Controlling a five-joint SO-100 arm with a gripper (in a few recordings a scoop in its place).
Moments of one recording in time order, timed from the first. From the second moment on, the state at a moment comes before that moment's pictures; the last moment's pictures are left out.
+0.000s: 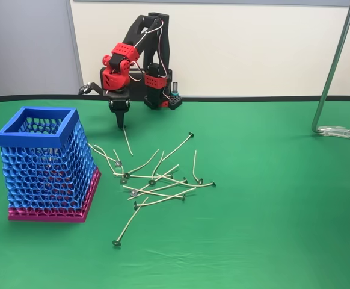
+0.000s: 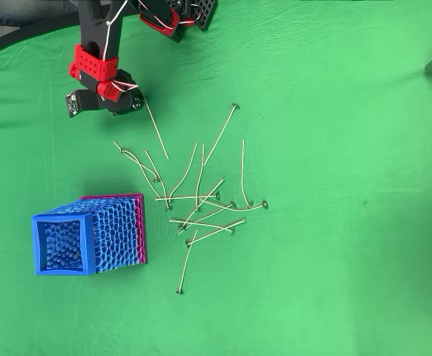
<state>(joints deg) 36.7 96.4 124.8 58.6 -42.8</state>
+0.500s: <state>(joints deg) 36.7 96.9 123.7 62.6 -42.9</state>
